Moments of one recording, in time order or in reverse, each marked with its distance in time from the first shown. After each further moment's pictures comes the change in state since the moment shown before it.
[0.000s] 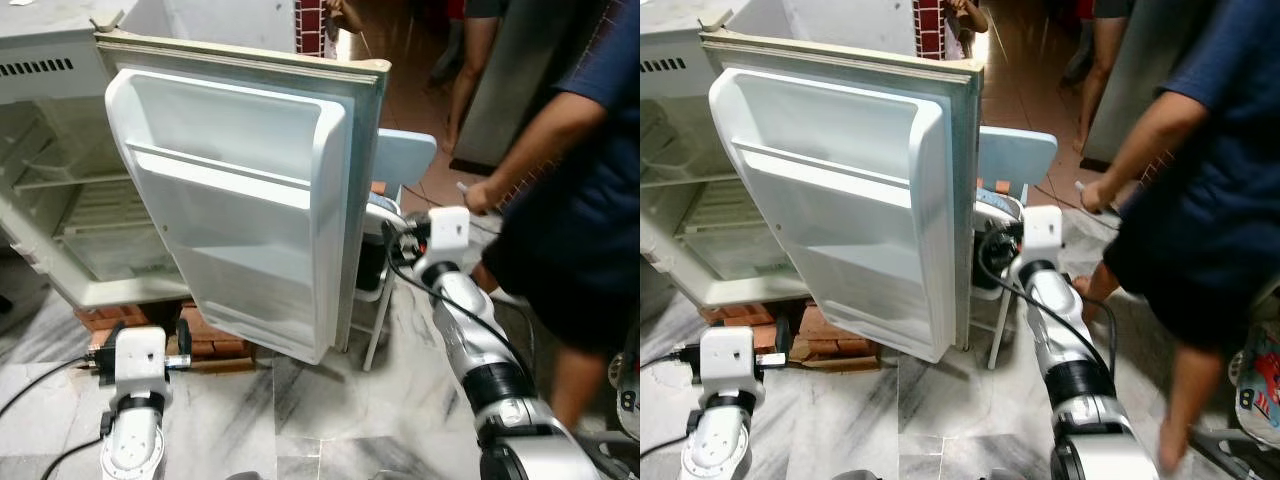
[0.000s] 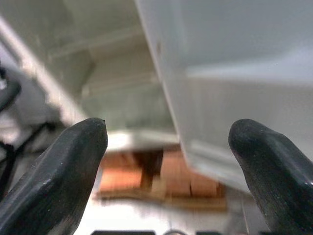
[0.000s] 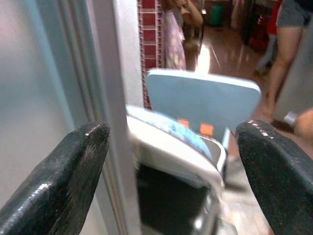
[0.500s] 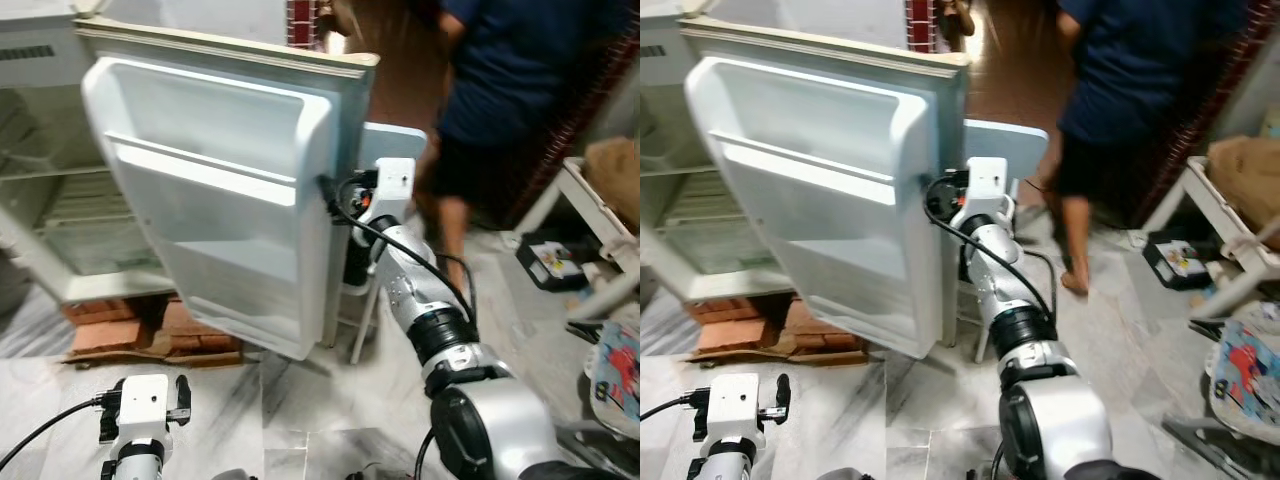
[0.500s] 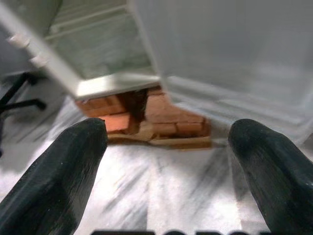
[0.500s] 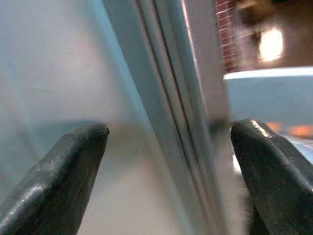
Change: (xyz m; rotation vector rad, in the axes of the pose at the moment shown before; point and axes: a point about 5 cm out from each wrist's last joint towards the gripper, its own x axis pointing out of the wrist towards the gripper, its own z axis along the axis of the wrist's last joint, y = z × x) left arm -0.021 -0.008 -0.031 0.027 0.175 -0.026; right arm 0.017 0.078 0.027 0.323 -0.015 0.336
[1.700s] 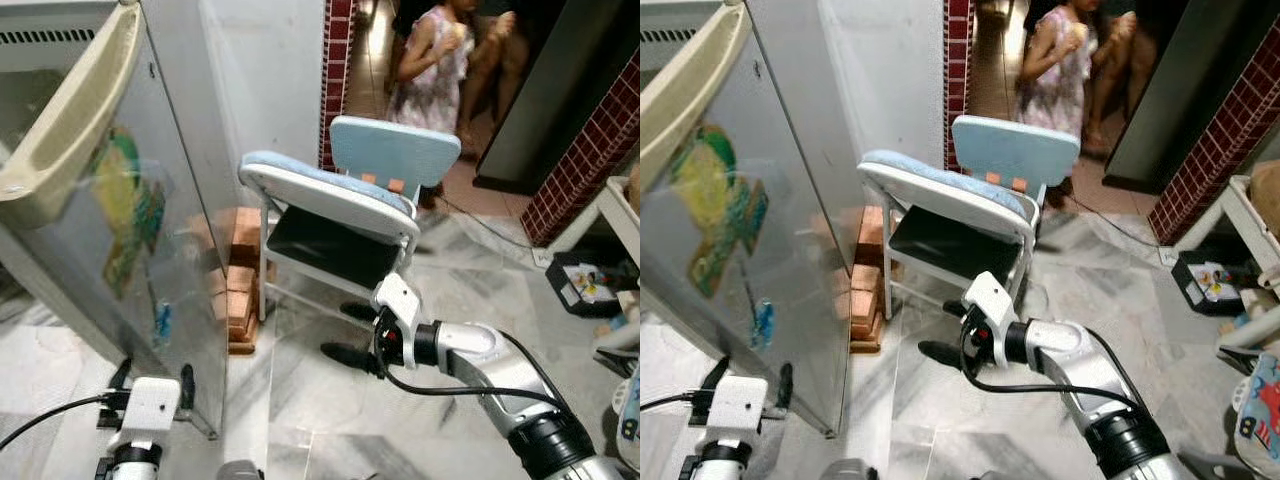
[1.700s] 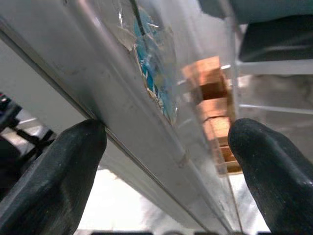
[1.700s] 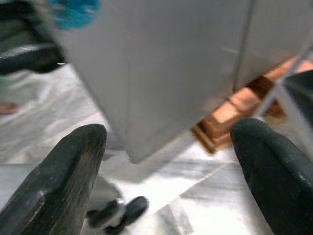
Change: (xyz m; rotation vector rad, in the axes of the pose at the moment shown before) left arm -0.011 0.010 0.009 0.159 -0.205 -0.021; right arm -0.117 -0.038 -0.058 -0.296 0.552 0.482
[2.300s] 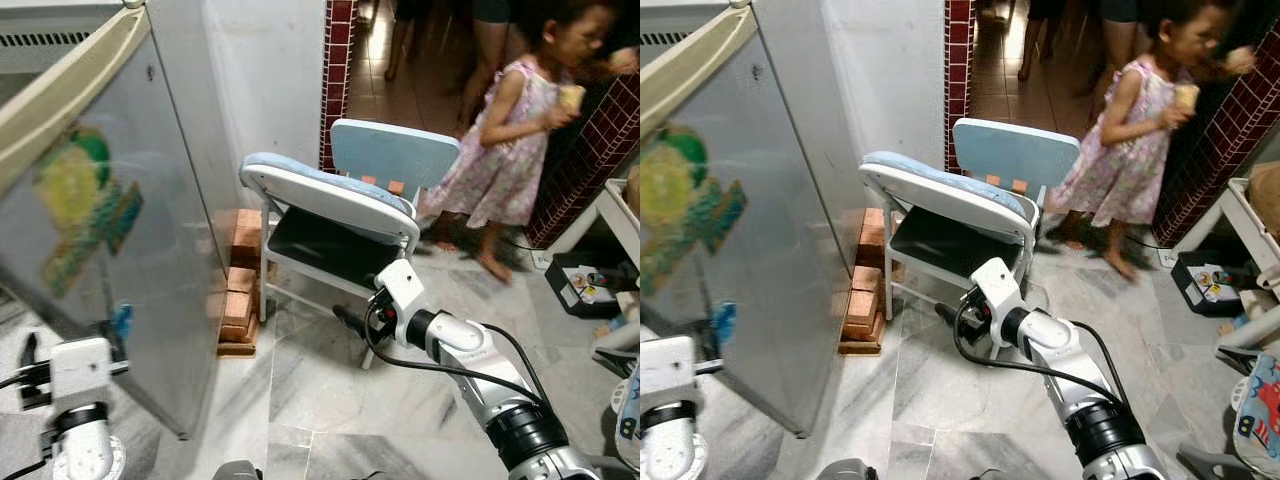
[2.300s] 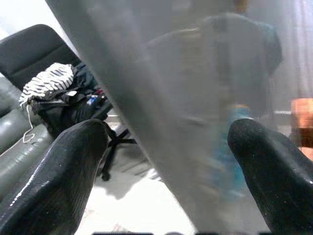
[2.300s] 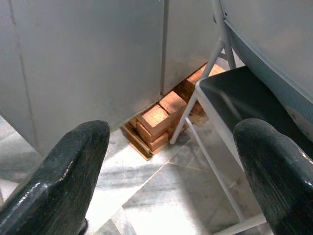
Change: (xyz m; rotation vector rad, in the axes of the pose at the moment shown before) left arm 0.021 0.058 0.024 -0.038 -0.053 0.407; right arm 0.008 -0.021 -0.003 -0.045 -0.043 -0.320
